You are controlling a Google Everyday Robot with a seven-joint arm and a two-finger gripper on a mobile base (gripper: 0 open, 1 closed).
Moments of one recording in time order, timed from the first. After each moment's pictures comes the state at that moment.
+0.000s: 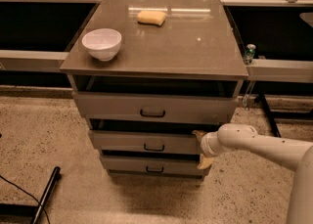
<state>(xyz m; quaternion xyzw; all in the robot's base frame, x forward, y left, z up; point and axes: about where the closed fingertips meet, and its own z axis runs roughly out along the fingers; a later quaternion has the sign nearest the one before) 0.609 -0.186 0.420 -0.73 0.64 -0.01 0.26</state>
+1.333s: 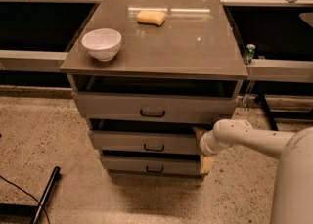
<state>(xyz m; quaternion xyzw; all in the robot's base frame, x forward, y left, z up) 0.609 -0.187 0.408 -0.73 0.65 0.00 0.21</state>
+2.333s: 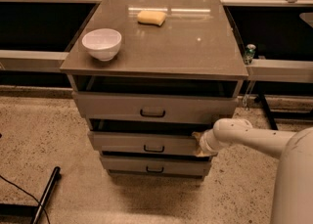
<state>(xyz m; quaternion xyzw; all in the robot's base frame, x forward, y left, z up) 0.609 -0.187 0.408 -0.73 0.65 0.00 0.21</state>
